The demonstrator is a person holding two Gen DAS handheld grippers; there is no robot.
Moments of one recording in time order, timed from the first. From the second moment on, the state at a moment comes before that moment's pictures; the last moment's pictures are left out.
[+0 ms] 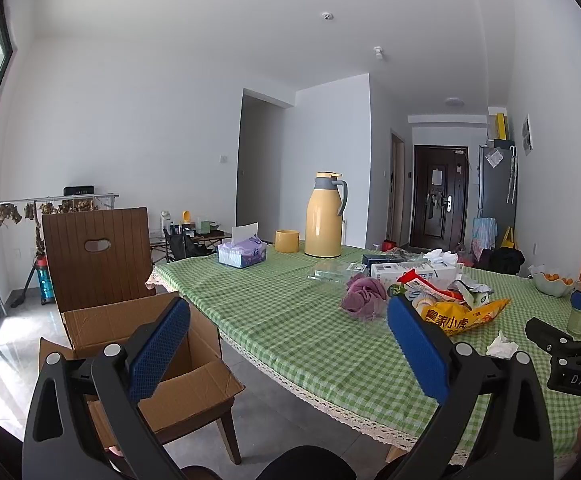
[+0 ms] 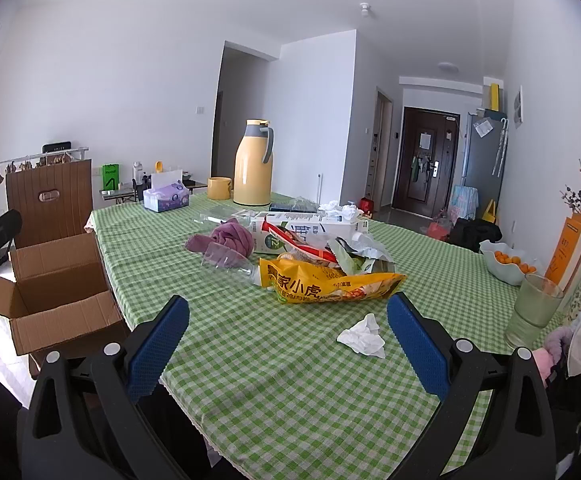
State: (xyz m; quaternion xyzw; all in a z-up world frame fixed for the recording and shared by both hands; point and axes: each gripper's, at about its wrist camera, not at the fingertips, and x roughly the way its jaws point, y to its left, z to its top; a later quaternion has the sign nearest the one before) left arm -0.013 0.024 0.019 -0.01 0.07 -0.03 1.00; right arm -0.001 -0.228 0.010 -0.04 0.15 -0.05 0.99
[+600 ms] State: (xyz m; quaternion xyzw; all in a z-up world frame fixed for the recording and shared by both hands) left arm 0.013 0.023 0.005 -0.02 0.10 -0.03 0.99; right arm 0.026 -0.263 -0.007 -0.02 0.20 -0.10 0.98
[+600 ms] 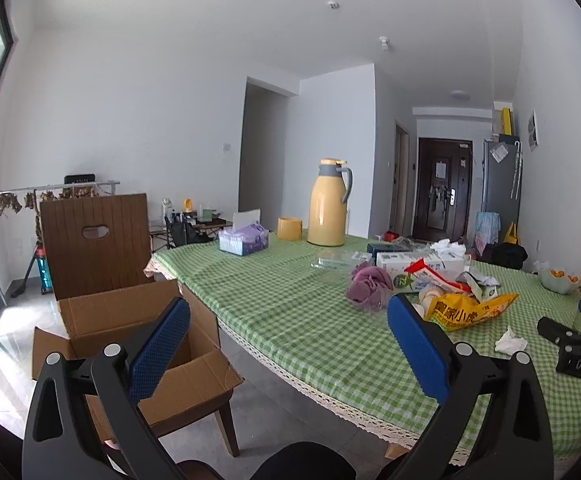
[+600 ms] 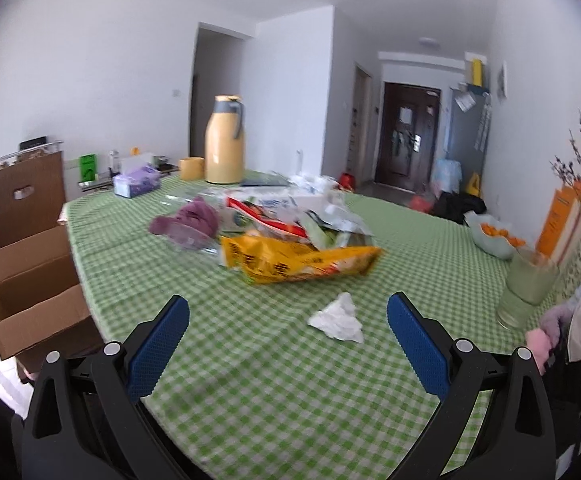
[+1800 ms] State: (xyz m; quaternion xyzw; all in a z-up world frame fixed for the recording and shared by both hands) left arm 0.266 -0.103 -0.057 0.03 0.32 -0.25 0.91; right arm 0.164 -0.345 -0.070 0.05 0.41 -0.10 0.91
